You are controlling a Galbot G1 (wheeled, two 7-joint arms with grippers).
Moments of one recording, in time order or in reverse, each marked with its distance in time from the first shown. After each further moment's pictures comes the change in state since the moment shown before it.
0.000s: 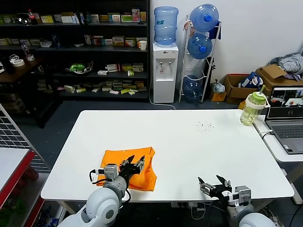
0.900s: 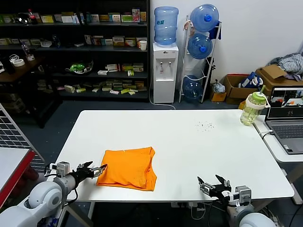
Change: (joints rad) left arm 0.041 0.386 -0.167 0.273 -0.120 -0.021 0.505; right arm -0.001 0.002 -0.001 -0.012 0.004 0.016 -0.018
